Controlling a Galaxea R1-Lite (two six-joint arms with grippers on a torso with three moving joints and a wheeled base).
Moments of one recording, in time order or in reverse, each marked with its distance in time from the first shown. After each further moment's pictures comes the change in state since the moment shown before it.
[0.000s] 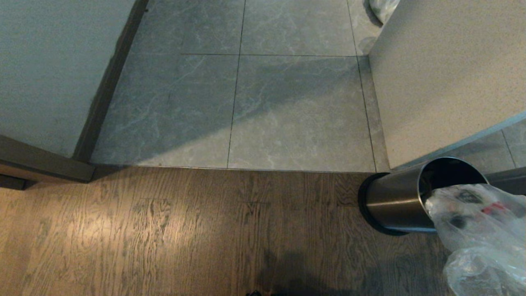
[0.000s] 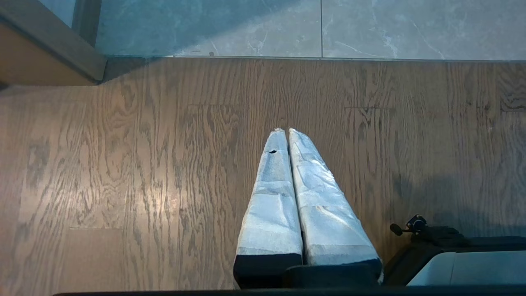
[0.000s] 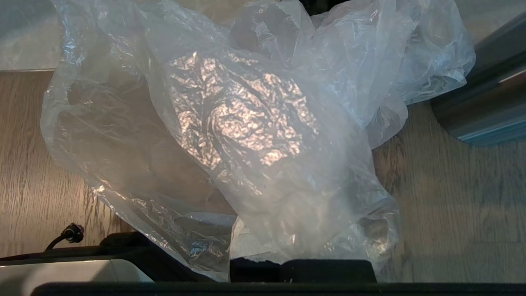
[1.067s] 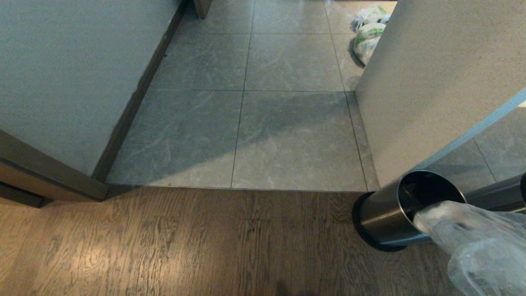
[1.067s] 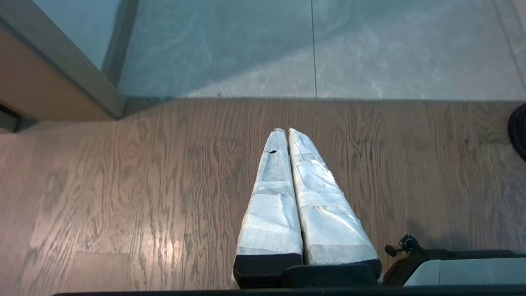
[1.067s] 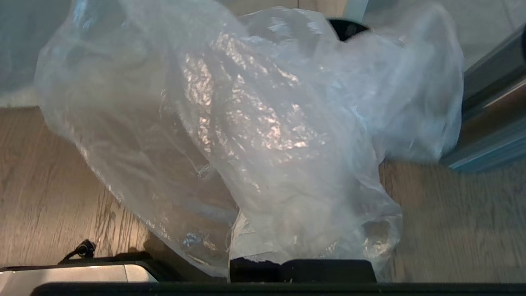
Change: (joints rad) left arm 0.000 0.000 0.000 0.000 0.001 -0.002; right arm 0.000 0.001 0.000 0.000 0.000 0.000
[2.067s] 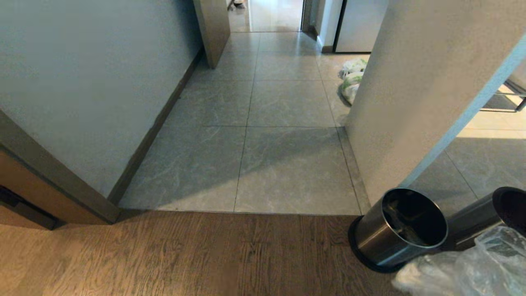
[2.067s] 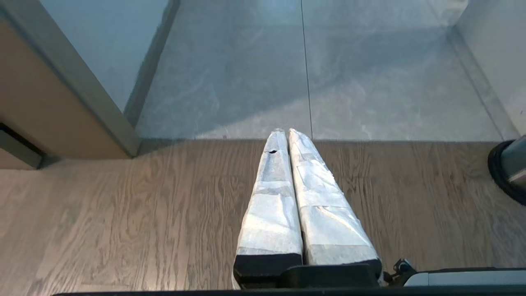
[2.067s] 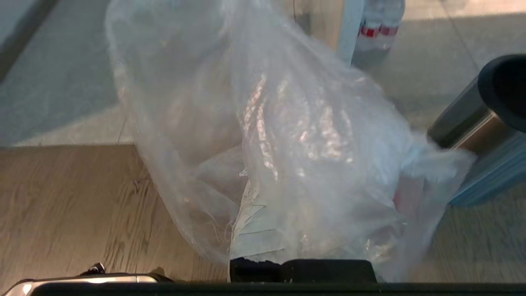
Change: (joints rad) left arm 0.000 0.000 0.000 0.000 -0.001 -0.002; right arm 0.000 0.000 0.000 0.000 0.000 0.000
